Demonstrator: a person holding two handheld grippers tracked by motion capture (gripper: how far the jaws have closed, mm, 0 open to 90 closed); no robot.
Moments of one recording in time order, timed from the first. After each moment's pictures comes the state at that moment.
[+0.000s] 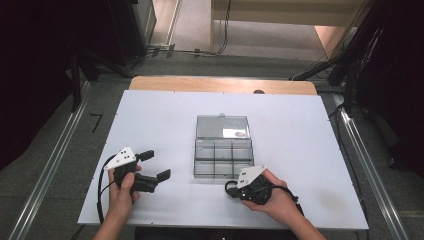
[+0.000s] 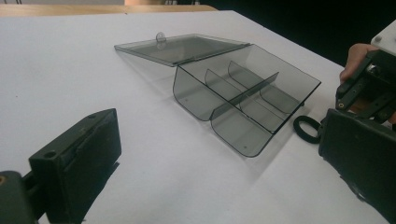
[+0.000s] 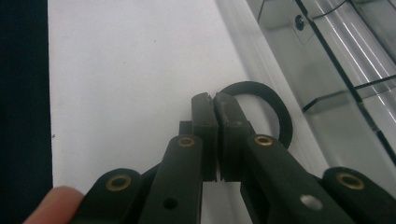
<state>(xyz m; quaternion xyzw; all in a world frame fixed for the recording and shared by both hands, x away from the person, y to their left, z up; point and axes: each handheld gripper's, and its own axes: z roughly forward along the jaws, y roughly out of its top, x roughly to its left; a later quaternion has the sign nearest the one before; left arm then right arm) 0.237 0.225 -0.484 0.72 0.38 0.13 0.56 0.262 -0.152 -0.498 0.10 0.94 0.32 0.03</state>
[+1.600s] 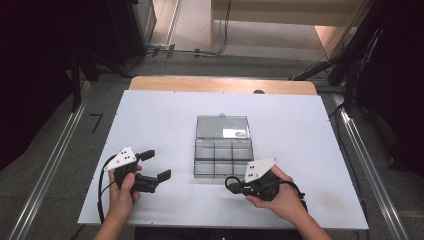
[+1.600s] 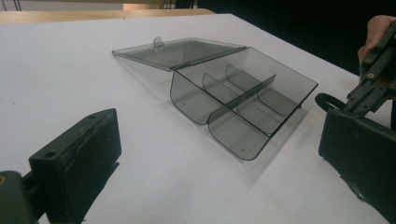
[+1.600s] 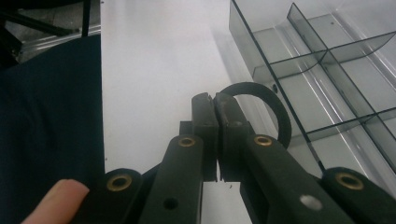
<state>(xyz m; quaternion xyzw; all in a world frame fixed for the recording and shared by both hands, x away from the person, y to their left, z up) 0.236 0.223 -0.482 0.72 0.38 0.13 0.57 0.261 -0.162 -0.460 0.09 0.92 0.37 0.01</state>
